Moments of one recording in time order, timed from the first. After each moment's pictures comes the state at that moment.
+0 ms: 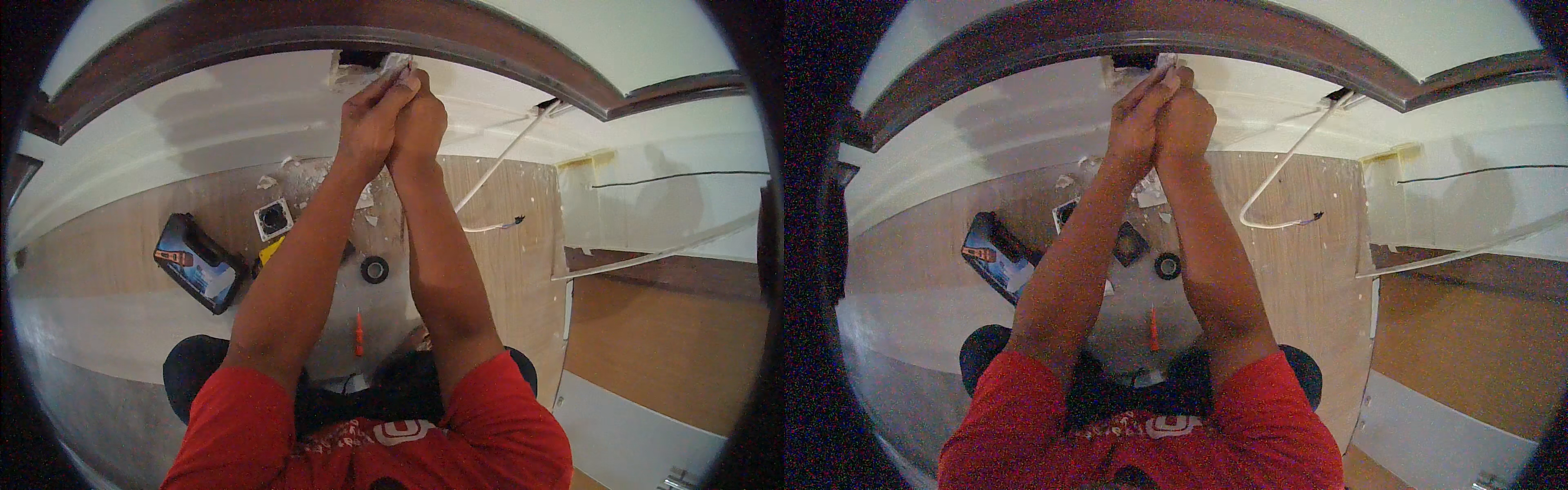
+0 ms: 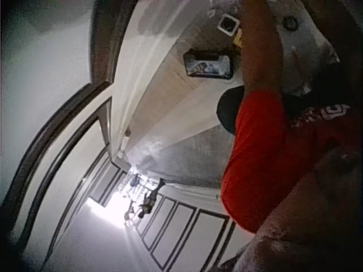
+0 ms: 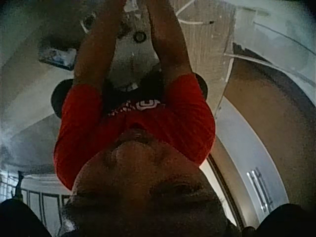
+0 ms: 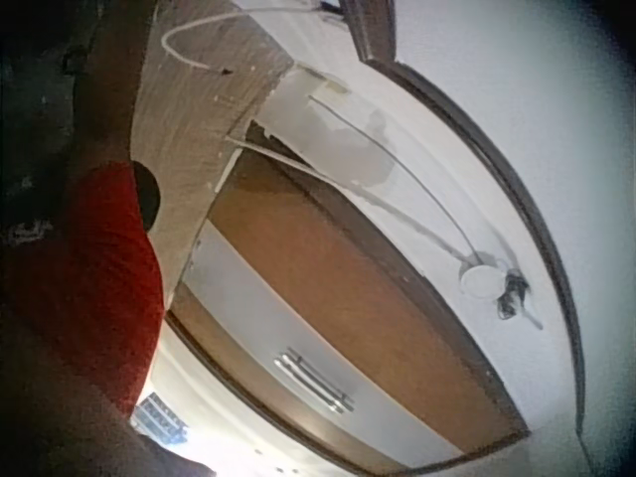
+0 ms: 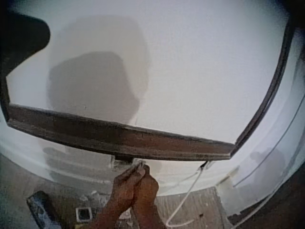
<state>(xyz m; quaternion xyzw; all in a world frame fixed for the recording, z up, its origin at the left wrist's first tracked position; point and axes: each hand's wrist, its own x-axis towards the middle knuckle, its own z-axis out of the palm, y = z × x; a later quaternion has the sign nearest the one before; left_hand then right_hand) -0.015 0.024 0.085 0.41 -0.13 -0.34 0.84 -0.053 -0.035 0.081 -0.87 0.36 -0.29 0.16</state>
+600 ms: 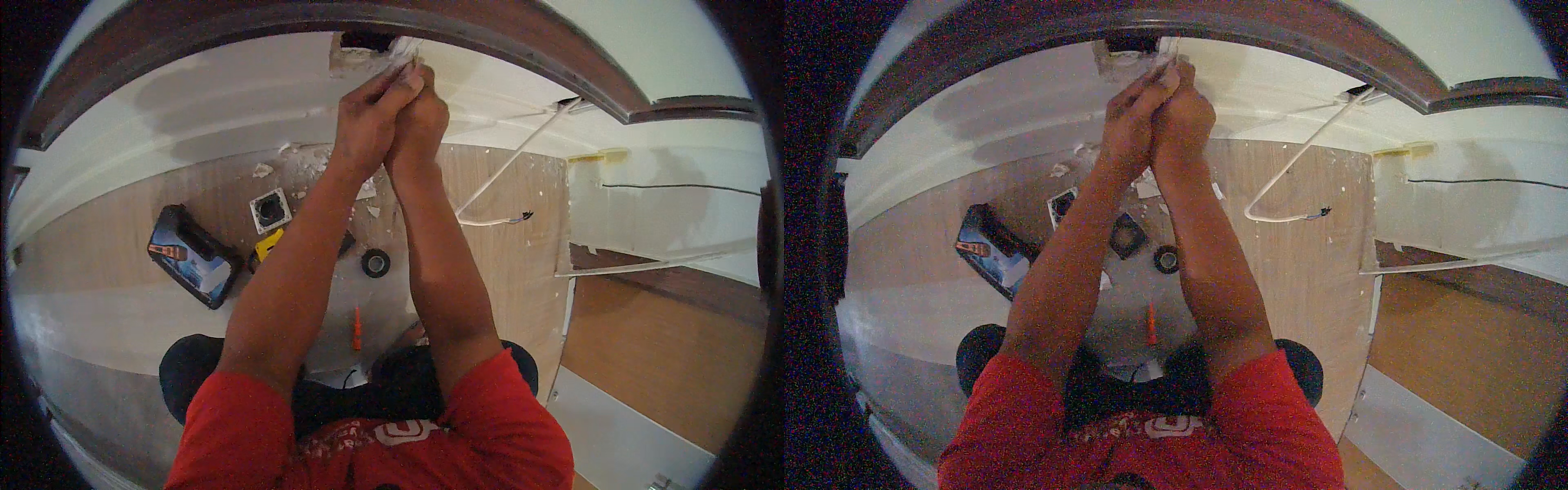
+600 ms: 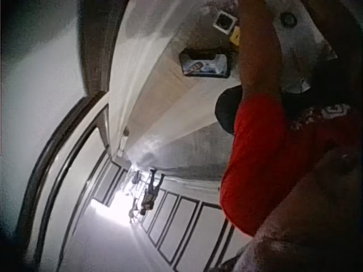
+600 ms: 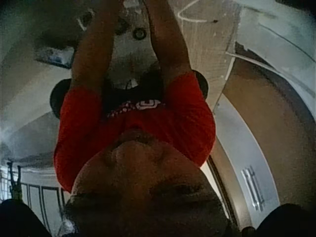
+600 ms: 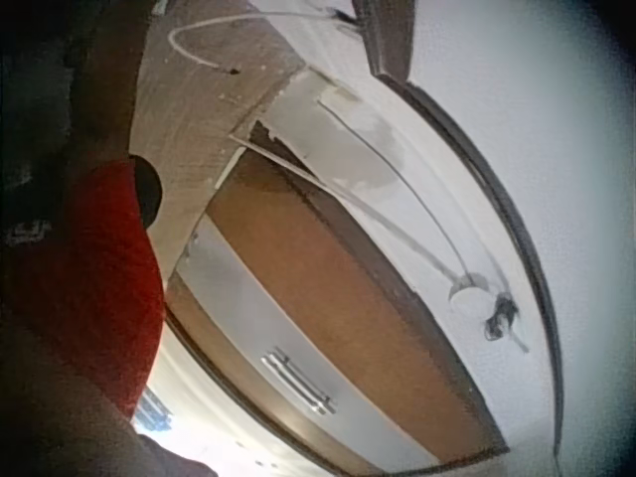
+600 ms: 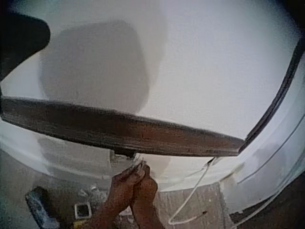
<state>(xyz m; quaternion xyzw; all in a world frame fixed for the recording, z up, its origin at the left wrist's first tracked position) -0.005 0.024 0.057 0.45 -0.13 -0.34 0.81 -0.045 -0.036 0.051 -0.86 0.36 -0.29 0.23</state>
